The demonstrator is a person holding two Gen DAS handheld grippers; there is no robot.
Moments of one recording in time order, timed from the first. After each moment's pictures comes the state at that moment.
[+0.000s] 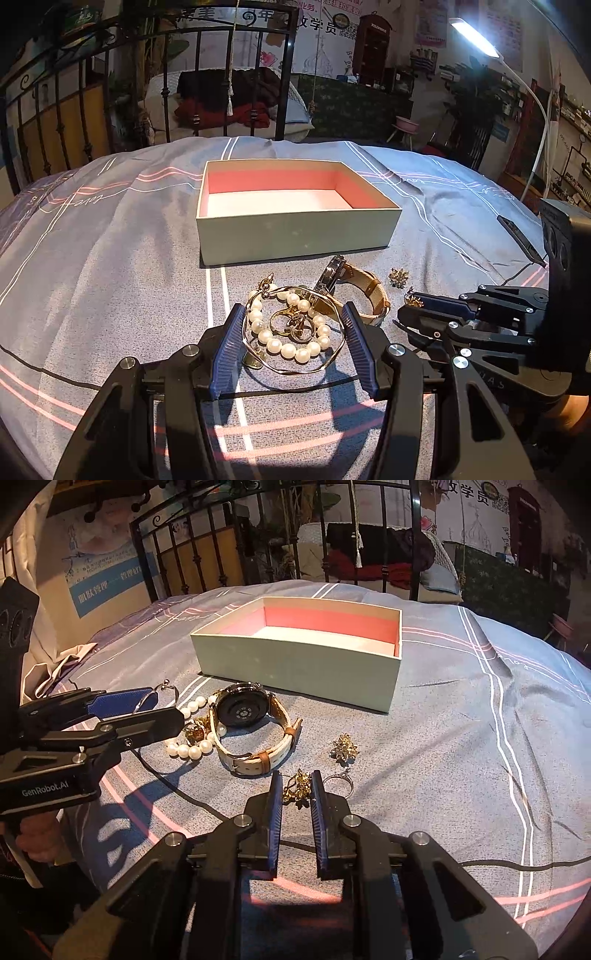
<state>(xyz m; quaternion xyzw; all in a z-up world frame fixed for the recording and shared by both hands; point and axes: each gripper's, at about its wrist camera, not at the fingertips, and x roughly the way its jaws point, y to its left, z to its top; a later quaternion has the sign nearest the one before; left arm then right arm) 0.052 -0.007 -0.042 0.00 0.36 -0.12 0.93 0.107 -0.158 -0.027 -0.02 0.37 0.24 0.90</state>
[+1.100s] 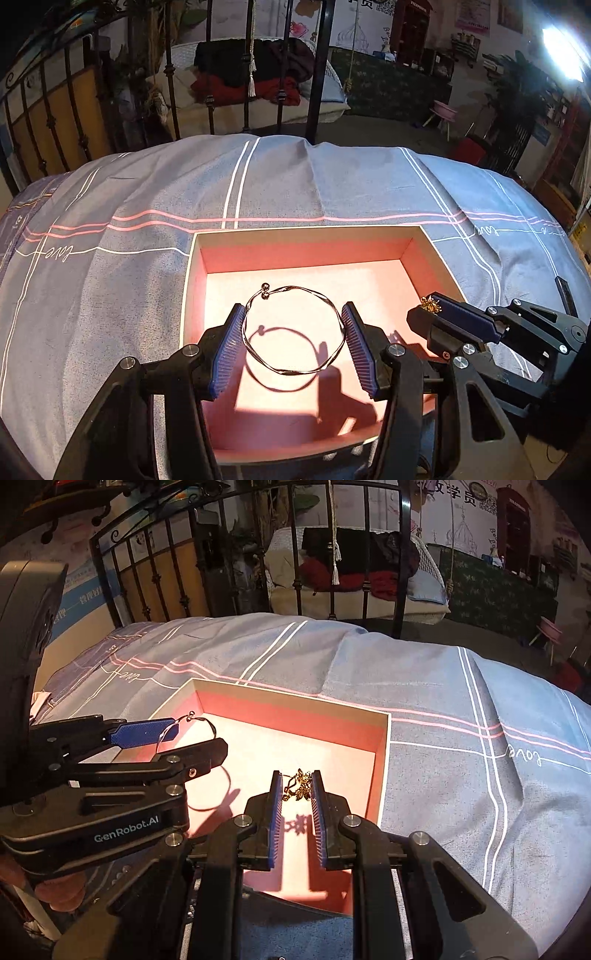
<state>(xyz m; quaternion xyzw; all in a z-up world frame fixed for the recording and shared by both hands) 0.226 -0.014 -0.035 -0.01 0.43 -0.06 0.90 0.266 -0.133 0.002 -0.02 0.39 0.19 0.90</state>
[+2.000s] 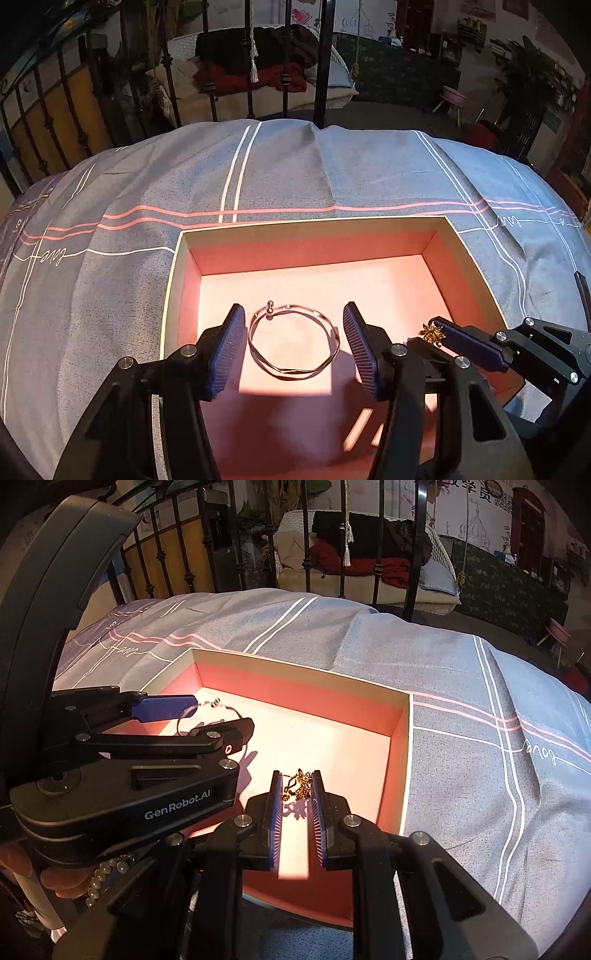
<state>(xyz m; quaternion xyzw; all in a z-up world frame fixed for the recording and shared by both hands) 0.243 -0.021 -0.046 0.01 0.45 -0.04 0.89 0.268 -0.121 -0.011 -0.05 0.40 0.21 0.89</state>
